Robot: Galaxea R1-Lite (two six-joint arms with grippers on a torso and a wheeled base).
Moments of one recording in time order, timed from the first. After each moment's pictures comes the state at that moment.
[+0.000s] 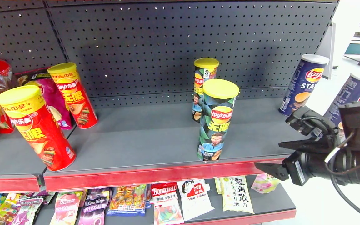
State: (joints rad) left arm 0.00 0.00 0.00 0.00 -0.01 -0.02; right arm 0.41 1.43 -0.69 -0.11 0.05 -0.17
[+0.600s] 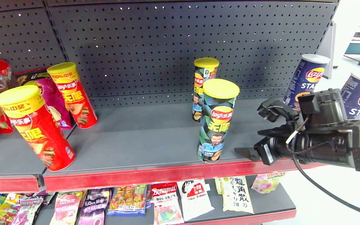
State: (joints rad) left arm 0.00 0.00 0.00 0.00 -0.01 -0.02; right arm 0.44 1.62 -0.82 -0.20 0.02 -0.18
